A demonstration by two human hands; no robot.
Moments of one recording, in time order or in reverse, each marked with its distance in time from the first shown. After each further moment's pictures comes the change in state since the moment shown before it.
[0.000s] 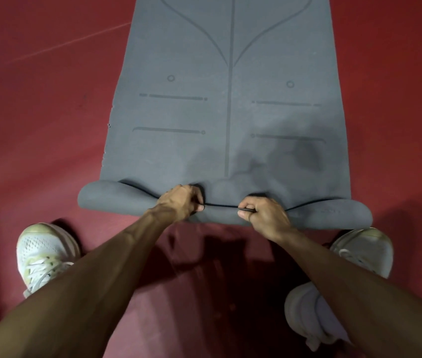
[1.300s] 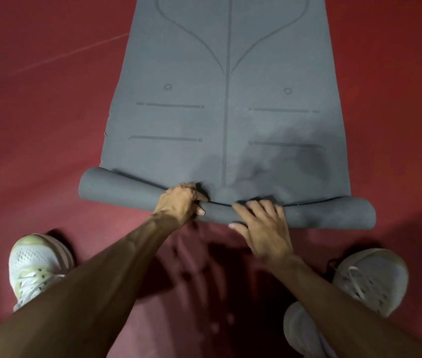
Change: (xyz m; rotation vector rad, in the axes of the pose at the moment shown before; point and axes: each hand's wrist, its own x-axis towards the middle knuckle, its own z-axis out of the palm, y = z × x) left_hand 0.007 0.008 -0.001 0.175 0.184 0.198; right_hand -0.007 0.017 0.026 -0.455 0.410 -0.344
